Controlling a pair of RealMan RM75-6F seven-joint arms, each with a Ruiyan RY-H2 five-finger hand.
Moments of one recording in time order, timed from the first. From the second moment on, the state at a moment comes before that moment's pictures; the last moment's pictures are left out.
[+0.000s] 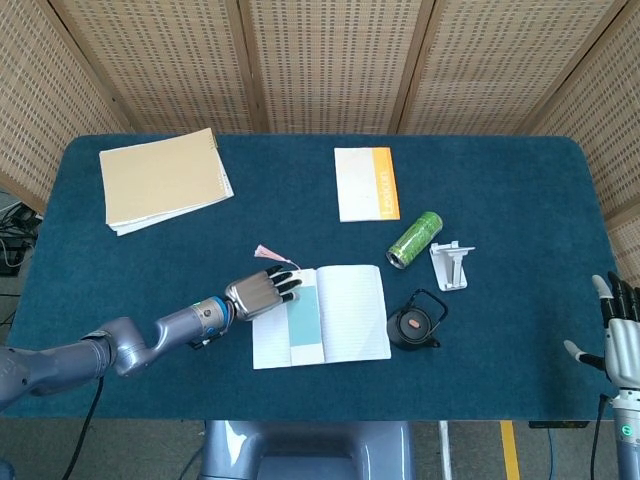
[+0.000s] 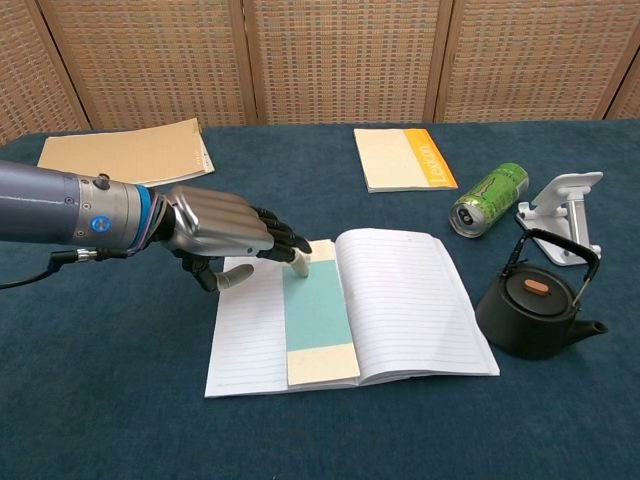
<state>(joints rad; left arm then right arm) -1.11 -1.53 0.06 -1.22 1.56 0.56 0.10 0.09 -1.33 0.15 -1.19 -1.39 1.46 0.15</state>
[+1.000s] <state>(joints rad) -1.12 -1.56 0.04 -1.21 1.54 0.57 0.13 0.09 -1.33 0.15 -1.19 -1.39 1.47 0.15</state>
